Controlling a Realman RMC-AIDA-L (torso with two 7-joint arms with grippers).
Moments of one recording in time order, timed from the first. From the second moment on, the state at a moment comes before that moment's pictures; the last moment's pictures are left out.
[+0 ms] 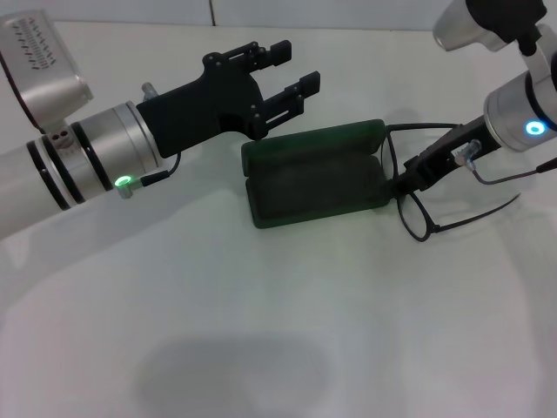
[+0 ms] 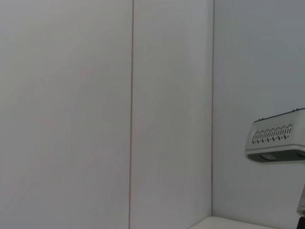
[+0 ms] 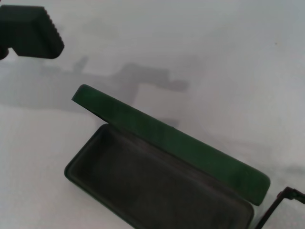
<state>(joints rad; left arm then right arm) -0.52 -2.09 1.18 0.47 1.15 1.29 -0.92 0.85 2.03 -1.43 -0.92 -2.35 -1.23 2.46</state>
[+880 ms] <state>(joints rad) -0.52 -2.09 1.18 0.46 1.15 1.29 -0.92 0.85 2.02 -1.43 -0.90 -2.42 -1.21 2.49</state>
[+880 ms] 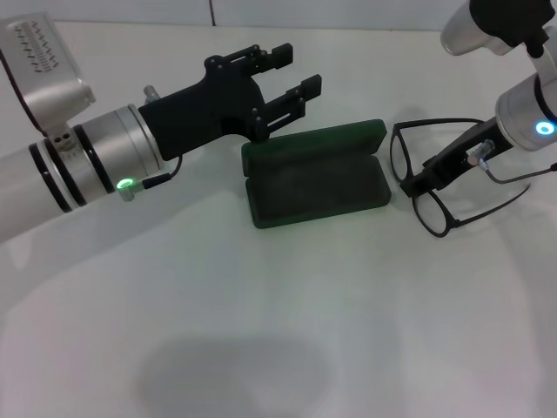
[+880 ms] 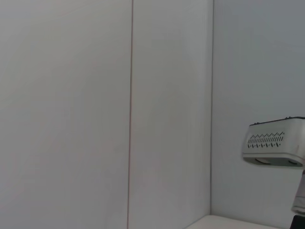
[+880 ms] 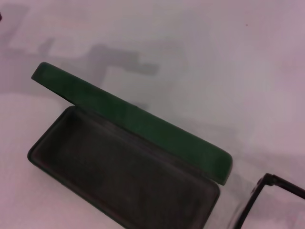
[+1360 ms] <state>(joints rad) -0.51 -2.09 1.19 0.46 1.14 1.30 -0.92 0.86 2.02 -1.46 -0.90 -2.43 -1.19 2.49</state>
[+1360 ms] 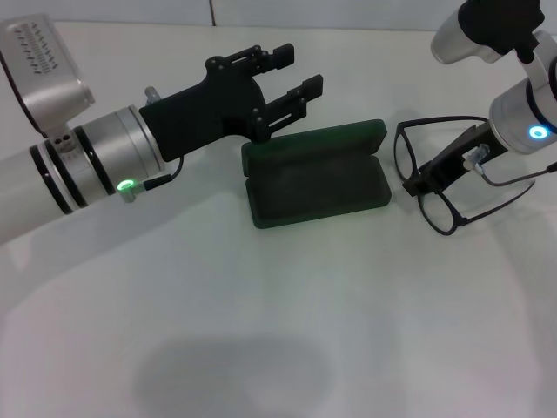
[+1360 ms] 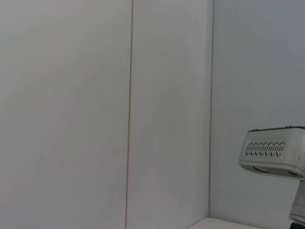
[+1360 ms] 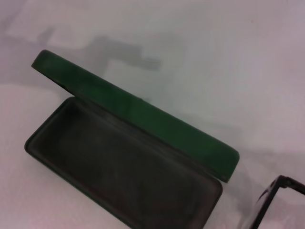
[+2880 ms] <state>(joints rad) -0.50 -2.09 1.19 0.45 1.14 1.30 -0.92 0.81 2.01 -1.50 -0.94 -2.44 -1.13 2.48</state>
